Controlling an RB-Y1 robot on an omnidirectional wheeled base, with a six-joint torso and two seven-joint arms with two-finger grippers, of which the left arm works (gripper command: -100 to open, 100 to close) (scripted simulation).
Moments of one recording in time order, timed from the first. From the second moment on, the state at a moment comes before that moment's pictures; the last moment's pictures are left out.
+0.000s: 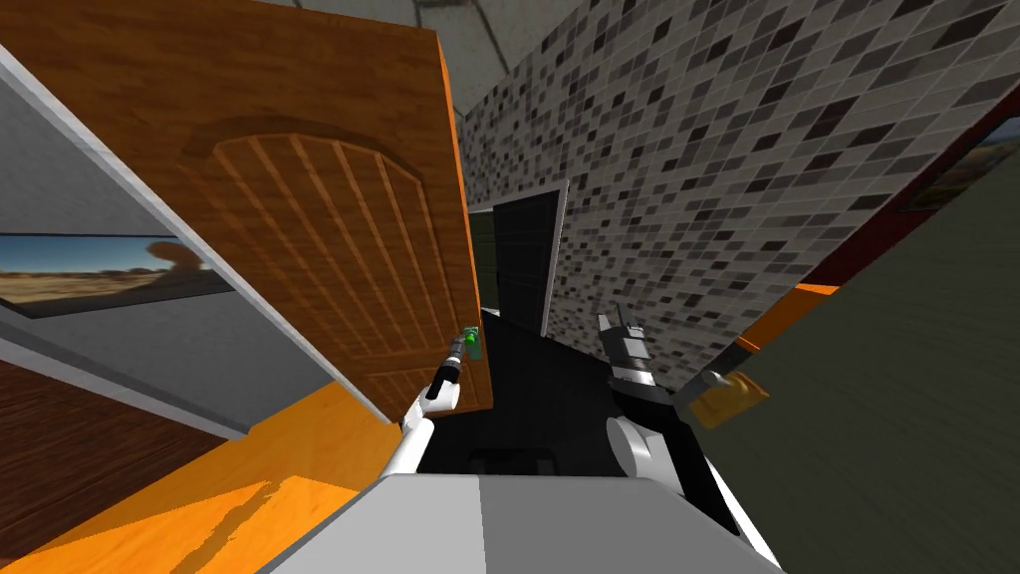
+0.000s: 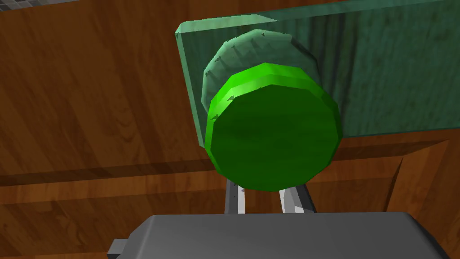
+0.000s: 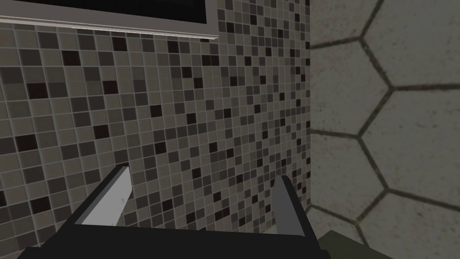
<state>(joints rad) -0.10 0.07 0.11 -1.17 0.04 -0.30 -0.03</state>
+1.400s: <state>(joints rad) -0.08 0.02 0.13 -1.20 0.03 -0.30 -0.08</state>
